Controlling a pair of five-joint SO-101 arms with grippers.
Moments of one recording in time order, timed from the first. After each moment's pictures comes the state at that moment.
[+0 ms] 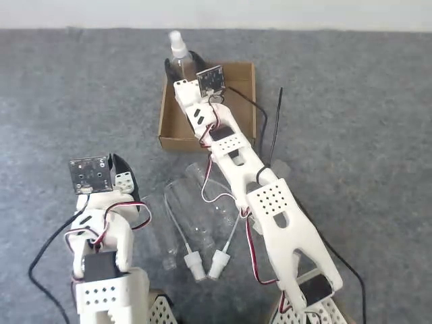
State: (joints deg) left arm -13.9 -91.0 90.2 39.7 4.7; right arm -30.4 83.2 -58.4 -20.0 -3.0
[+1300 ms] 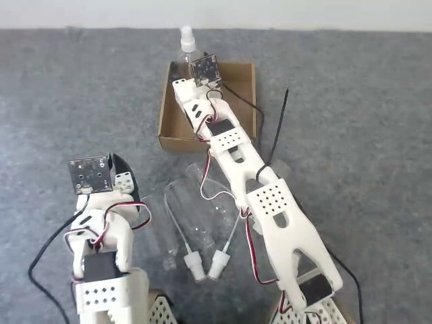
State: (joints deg) left arm -13.9 -91.0 90.2 39.7 4.7; right arm -30.5 83.3 -65.6 -2.6 -3.4
